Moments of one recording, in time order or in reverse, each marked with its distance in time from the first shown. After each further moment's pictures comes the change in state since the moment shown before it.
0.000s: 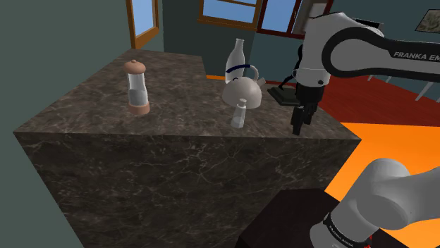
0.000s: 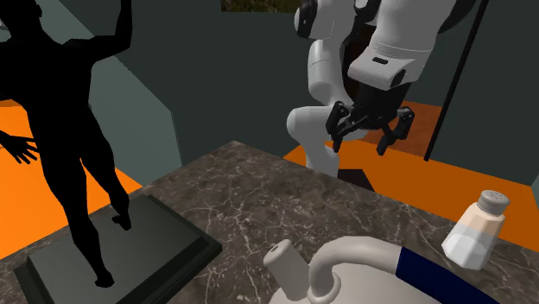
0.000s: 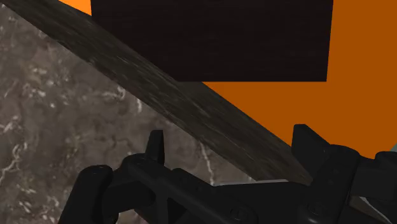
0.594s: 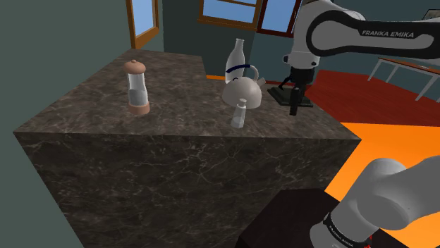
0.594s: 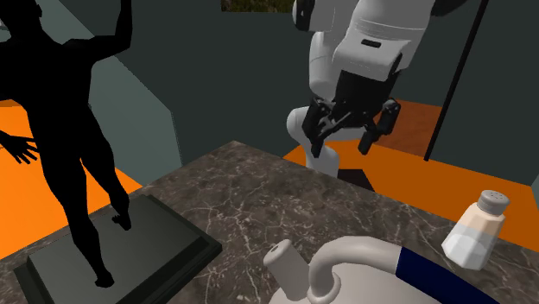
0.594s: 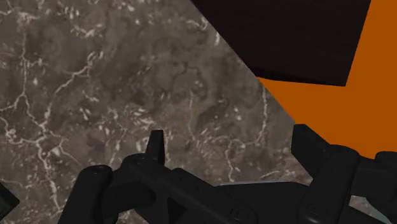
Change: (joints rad) arm 0.015 0.209 -0.119 0.214 -0.109 -0.001 -0.286
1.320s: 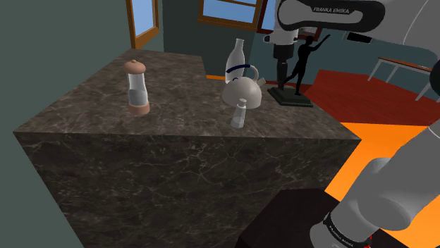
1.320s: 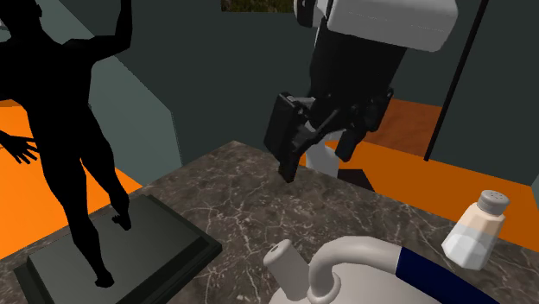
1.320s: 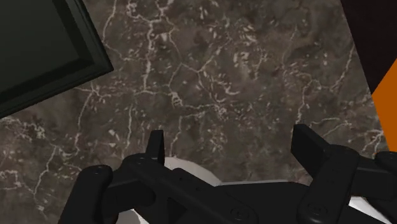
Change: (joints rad) arm 0.029 0.403 -0.120 0.485 -0.050 -0.058 -0.456
